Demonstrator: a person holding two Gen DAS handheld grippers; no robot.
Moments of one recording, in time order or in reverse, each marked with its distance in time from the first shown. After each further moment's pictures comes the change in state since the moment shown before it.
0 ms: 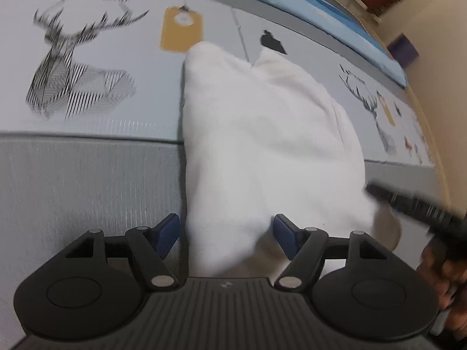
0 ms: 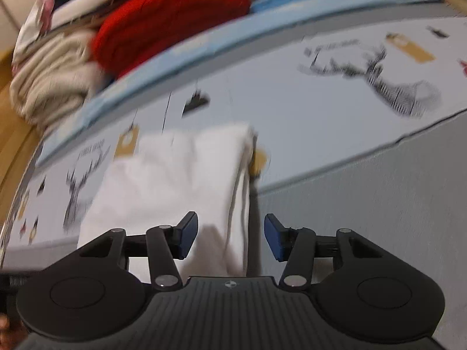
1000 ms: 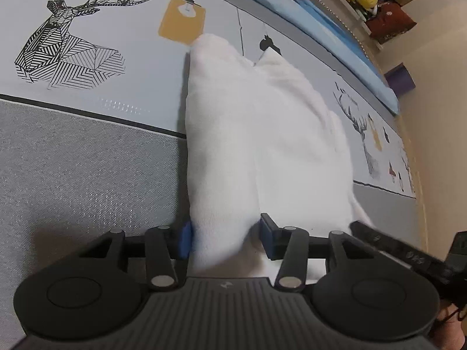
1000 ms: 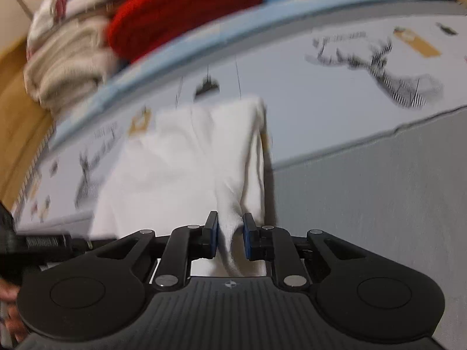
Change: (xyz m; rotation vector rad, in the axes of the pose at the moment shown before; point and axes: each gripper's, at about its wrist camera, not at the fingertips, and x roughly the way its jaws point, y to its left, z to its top) left arm 0.014 -0.008 -0.010 -0.107 -0.028 -0.077; right arm -0.019 -0.008 -0.015 -0.043 0.049 0.035
